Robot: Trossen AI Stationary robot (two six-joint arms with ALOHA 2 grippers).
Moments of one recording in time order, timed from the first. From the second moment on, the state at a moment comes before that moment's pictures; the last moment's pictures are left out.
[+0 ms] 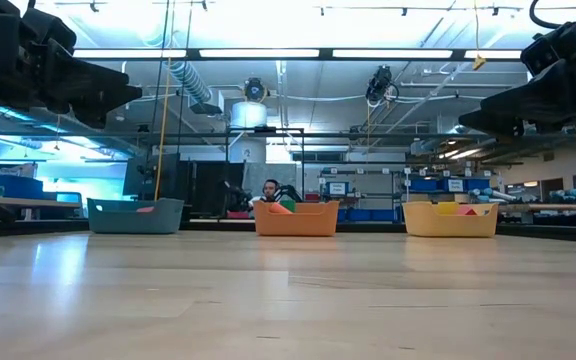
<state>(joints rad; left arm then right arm) 0.00 0.00 0.01 0.06 -0.10 -0.01 -0.07 0.13 0.01 0.02 -0.02 0.00</state>
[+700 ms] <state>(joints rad) 0.00 0.00 0.01 0.06 -0.10 -0.01 -0.07 0.13 0.01 0.02 -0.02 0.00</state>
